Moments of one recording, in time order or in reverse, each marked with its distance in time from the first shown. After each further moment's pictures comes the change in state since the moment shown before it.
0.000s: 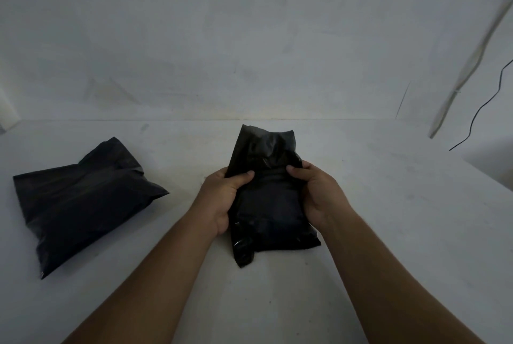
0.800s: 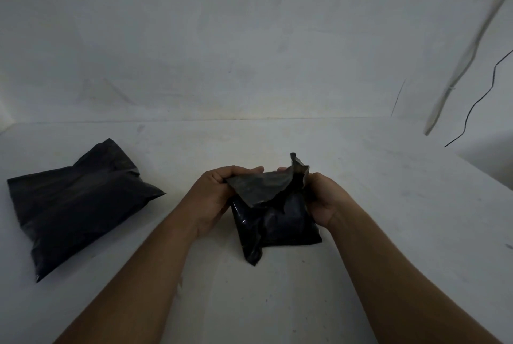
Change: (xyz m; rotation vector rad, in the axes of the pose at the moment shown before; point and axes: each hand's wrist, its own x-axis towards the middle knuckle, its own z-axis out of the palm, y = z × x) left_hand -0.013 0.010 -0.013 0.134 -0.373 0.200; right_hand 0.002 -0.010 -0.017 -0.097 -0.061 0.202
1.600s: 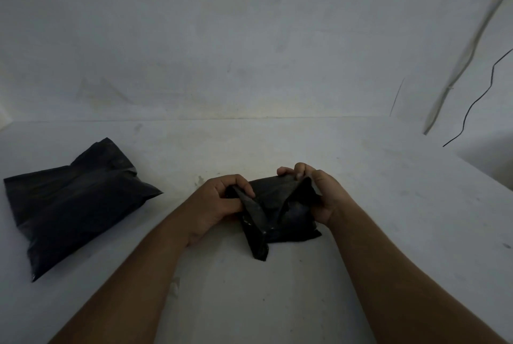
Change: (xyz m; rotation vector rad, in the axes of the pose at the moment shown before) left_hand -0.010 -0.009 -0.013 0.281 -0.129 -0.021; right_hand 0.004 -0.002 -0.008 -0.046 -0.115 -0.112
